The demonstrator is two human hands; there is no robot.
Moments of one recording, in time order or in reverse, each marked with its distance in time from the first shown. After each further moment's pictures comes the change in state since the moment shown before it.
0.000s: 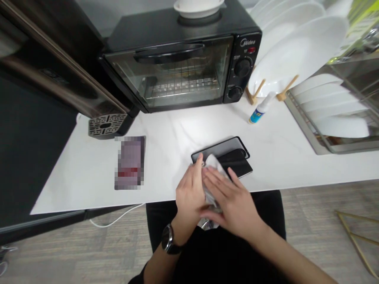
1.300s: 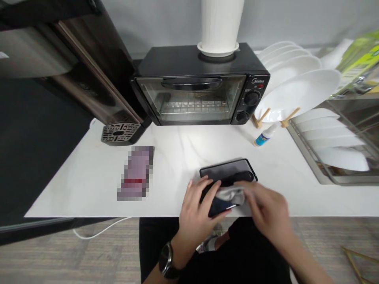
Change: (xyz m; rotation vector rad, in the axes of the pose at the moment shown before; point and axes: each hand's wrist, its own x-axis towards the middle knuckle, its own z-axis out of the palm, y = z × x) left_hand -0.001 -0.001 -0.005 -0.096 0.104 0.135; right_hand 0.028 0.042 -0.032 0.173 0.275 0.072
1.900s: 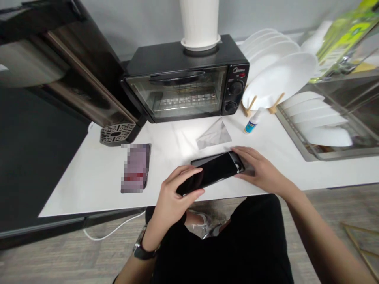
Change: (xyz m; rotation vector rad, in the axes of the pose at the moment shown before) left_hand 0.021 -0.028 -0.062 -0.465 -0.199 -0.233; right_hand -0.002 0.078 -0.017 0.072 -0.338 0.031
